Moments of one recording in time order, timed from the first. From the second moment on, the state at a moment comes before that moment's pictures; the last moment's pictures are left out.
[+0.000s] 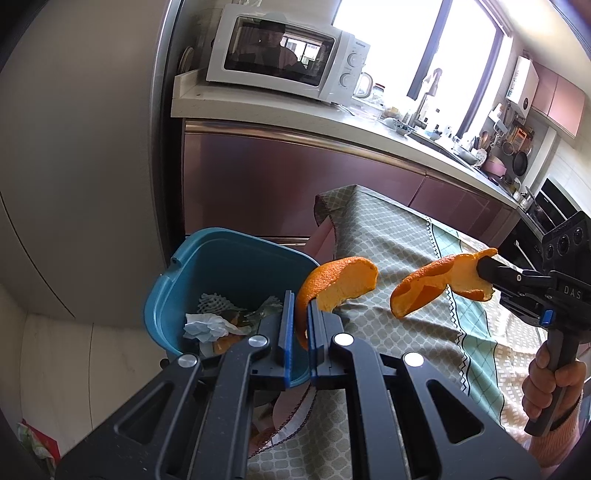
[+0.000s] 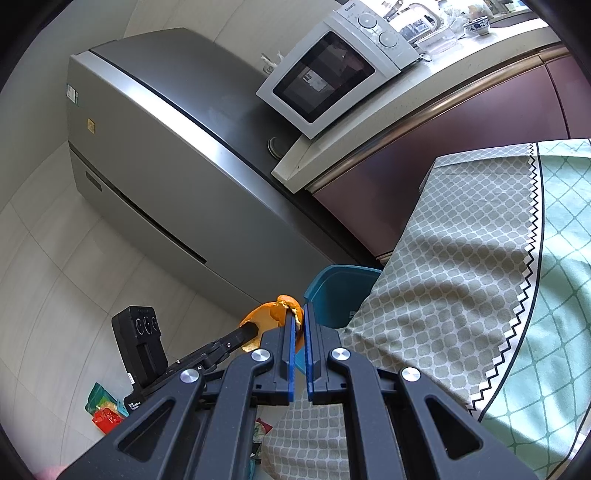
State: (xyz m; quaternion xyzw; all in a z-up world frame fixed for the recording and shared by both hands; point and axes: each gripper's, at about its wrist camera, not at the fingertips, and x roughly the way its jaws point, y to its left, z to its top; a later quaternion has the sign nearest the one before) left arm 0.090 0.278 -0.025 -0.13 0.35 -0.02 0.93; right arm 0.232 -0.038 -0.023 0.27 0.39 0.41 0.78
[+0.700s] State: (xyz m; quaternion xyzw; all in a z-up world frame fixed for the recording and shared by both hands) left arm 0.100 0.289 -0.038 -0.14 0.36 -0.01 0.92; right arm 0.247 -0.019 -0.030 0.27 0.41 0.41 0.77
